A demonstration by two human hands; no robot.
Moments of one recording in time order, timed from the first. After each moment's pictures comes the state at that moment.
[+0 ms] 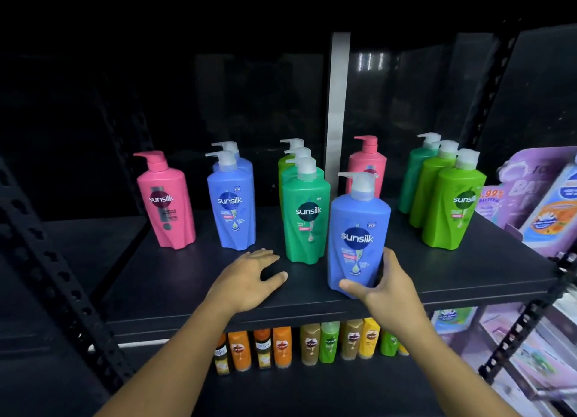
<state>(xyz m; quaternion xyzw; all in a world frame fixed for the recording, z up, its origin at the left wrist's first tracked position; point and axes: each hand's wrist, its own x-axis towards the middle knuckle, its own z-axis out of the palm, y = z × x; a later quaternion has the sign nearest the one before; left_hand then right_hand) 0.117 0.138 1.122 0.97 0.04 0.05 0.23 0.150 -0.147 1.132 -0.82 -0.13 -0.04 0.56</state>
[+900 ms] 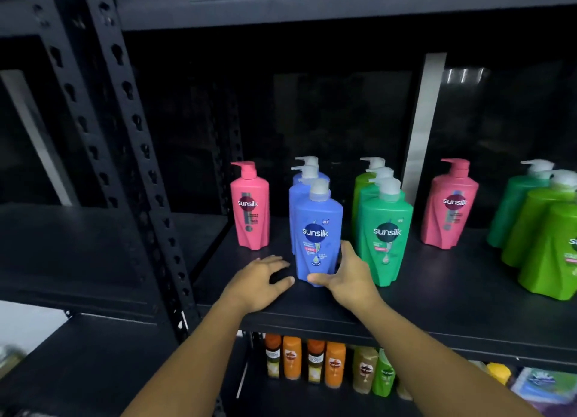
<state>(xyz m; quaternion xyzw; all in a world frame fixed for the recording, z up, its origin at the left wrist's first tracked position) 0.063 0.231 1.130 0.96 0.14 0.08 0.22 0.163 0.029 1.147 -0.81 -0.27 0.07 0.52</state>
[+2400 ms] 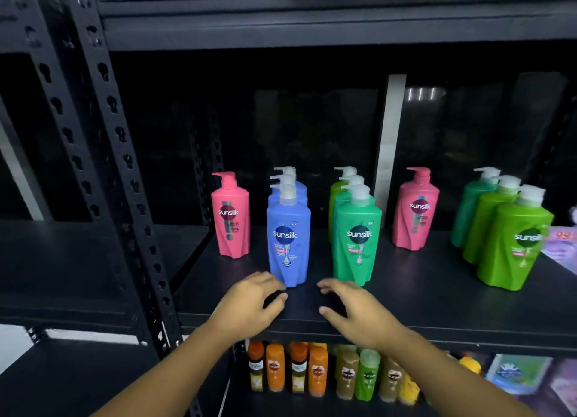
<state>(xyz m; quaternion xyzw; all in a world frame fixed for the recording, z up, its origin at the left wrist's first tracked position) 0.034 0.187 1.130 0.97 -0.01 0.22 0.14 0.159 -0.052 1.121 -0.85 -0.46 -0.02 0.27</state>
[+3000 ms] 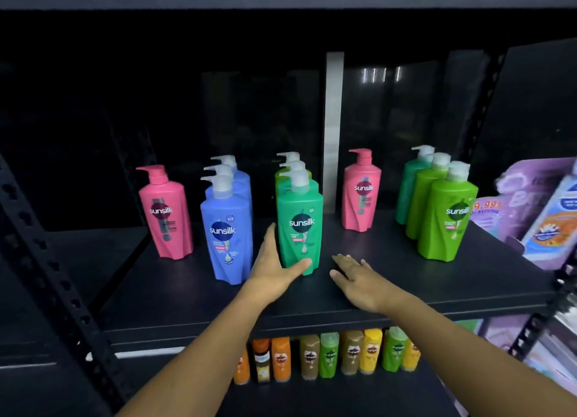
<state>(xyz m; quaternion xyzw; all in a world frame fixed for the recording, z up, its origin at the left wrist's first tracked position) 0.162 0.088 1.126 0.86 0.07 0.17 0.48 0.233 -0.135 1.125 -0.92 -0.30 0.10 0.22</state>
